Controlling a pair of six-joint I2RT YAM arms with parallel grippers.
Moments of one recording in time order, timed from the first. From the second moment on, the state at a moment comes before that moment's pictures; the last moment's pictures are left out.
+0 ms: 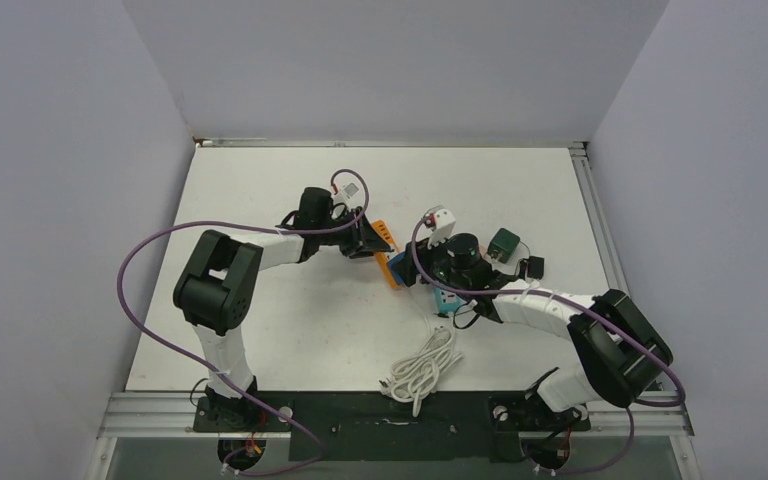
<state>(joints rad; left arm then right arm) -0.40 1.89 1.03 0.21 0.73 -0.80 0.65 1.43 0.62 0.42 -0.10 0.26</state>
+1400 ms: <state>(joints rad) -0.39 1.89 1.04 0.14 0.71 -0.79 0.87 1.44 0.63 0.39 0.25 0.11</state>
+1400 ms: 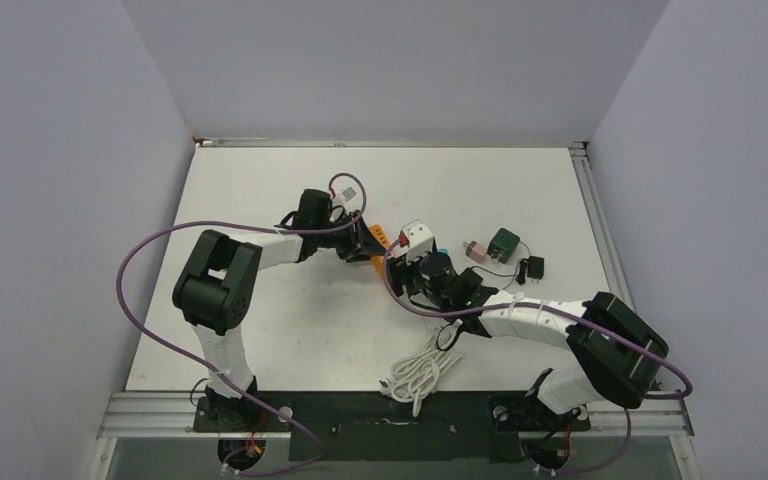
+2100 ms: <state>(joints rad) -0.39 1.89 1.05 0.08 0.68 -0.75 0.65 1.38 0.61 0.44 -0.05 0.25</state>
